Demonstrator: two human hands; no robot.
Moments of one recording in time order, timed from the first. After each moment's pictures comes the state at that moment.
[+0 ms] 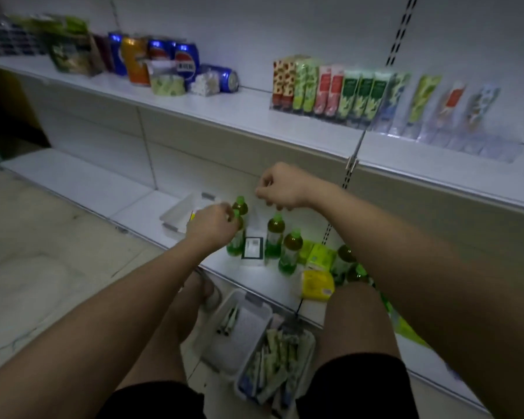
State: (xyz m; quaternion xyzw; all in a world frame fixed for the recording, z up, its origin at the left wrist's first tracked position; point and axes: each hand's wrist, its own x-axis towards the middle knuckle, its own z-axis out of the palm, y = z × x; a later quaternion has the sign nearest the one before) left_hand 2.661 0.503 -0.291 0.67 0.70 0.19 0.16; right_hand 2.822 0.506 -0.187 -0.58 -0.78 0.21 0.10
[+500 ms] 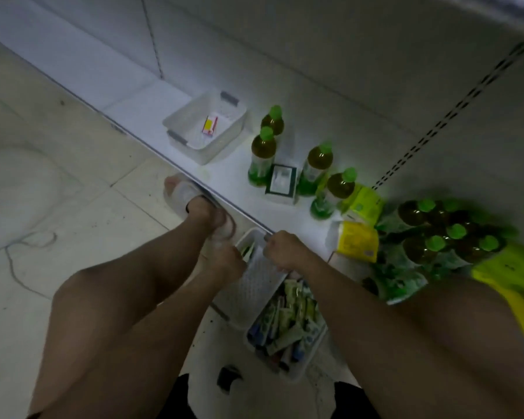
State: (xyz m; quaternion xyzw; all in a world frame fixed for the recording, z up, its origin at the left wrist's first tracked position) left_hand 2.641 0.513 -0.550 0.55 0.72 0.03 0.42; right_hand 2.785 0.557 -0.506 -0.62 -0.65 0.43 -0.10
